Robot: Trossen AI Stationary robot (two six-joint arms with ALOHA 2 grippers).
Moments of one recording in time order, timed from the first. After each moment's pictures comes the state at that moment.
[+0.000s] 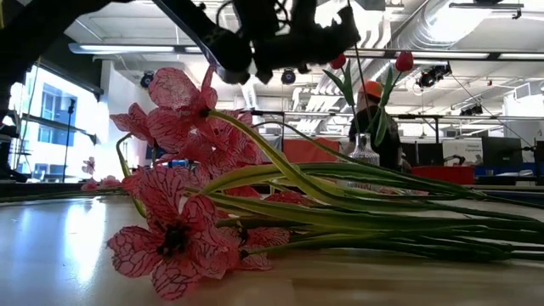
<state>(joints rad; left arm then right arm) 0.20 2.15 1.43 1.08 -0.14 0.11 -0.26 1.34 1.89 -0.23 -0.58 0.27</state>
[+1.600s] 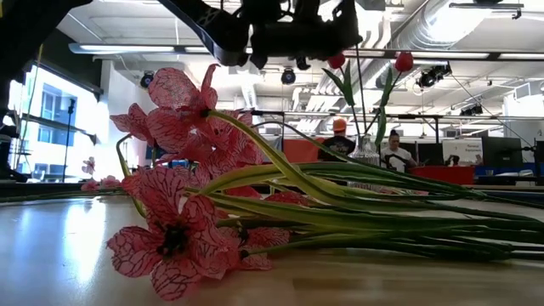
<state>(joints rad) 0.19 2.07 1.44 0.86 -0.17 0.08 -0.26 1.34 1.88 -0.38 -0.58 0.25</state>
